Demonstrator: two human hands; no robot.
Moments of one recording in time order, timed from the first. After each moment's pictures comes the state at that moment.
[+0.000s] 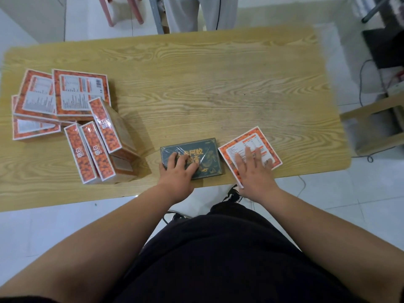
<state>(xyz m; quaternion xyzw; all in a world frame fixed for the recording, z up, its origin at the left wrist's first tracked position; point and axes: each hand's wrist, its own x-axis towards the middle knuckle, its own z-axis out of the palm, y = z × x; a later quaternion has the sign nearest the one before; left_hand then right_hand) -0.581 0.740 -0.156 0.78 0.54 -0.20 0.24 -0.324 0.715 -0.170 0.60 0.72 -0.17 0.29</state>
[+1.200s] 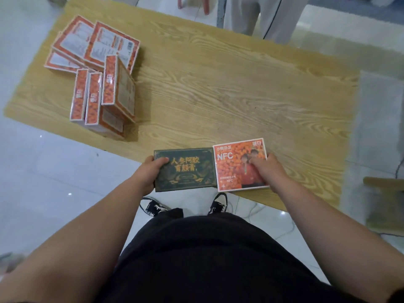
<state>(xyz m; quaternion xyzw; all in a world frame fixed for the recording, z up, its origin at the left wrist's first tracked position) -0.533 0.694 -0.168 0.02 0.73 0.34 0.59 -0.208 0.810 -0.163 0.72 0.43 -0.54 -0.10</state>
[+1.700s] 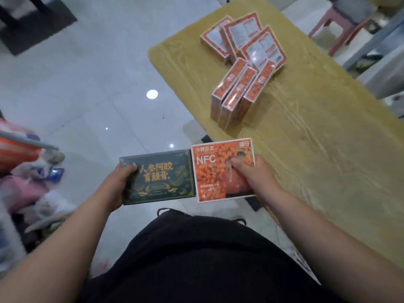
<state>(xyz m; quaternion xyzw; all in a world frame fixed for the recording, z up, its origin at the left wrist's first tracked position) -0.661 0.429 -0.113 -0.19 0.72 0.54 0.40 -0.460 0.730 -0.123 0.46 0.63 -0.63 0.04</state>
